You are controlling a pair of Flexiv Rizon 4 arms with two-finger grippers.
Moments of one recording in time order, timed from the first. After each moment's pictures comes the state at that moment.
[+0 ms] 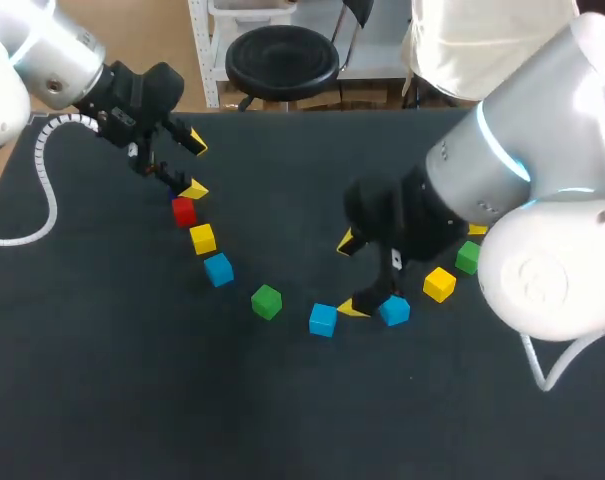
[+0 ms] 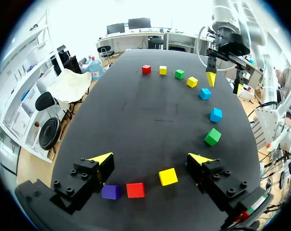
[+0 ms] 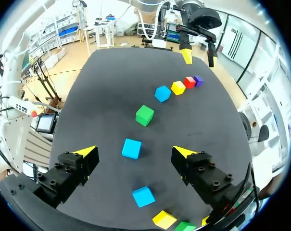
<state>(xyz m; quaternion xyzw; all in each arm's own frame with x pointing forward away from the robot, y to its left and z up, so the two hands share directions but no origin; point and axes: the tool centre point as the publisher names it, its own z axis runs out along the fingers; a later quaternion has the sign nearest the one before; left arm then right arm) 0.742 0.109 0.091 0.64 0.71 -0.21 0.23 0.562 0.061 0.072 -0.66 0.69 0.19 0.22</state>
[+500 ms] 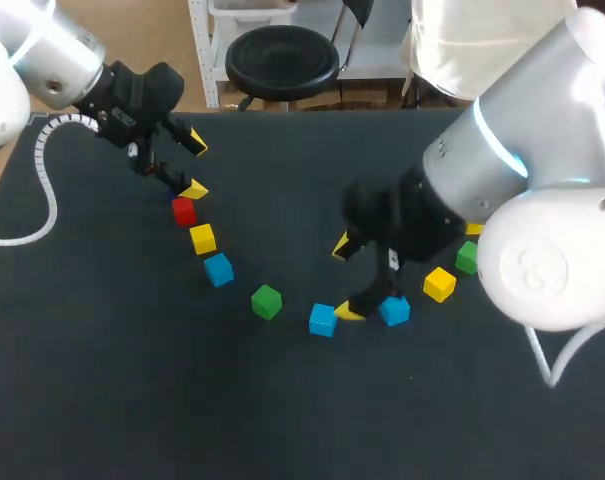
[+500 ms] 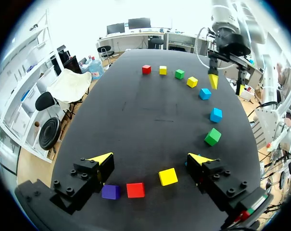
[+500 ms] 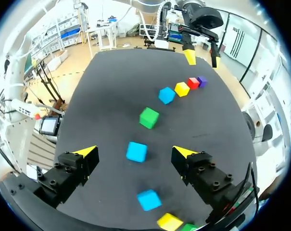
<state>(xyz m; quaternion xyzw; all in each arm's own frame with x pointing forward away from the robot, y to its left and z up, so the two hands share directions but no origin) 0.742 0.109 0.091 0.64 0.71 -0.21 0.23 0.549 0.071 0.071 -0.65 0.70 0.22 0.22</state>
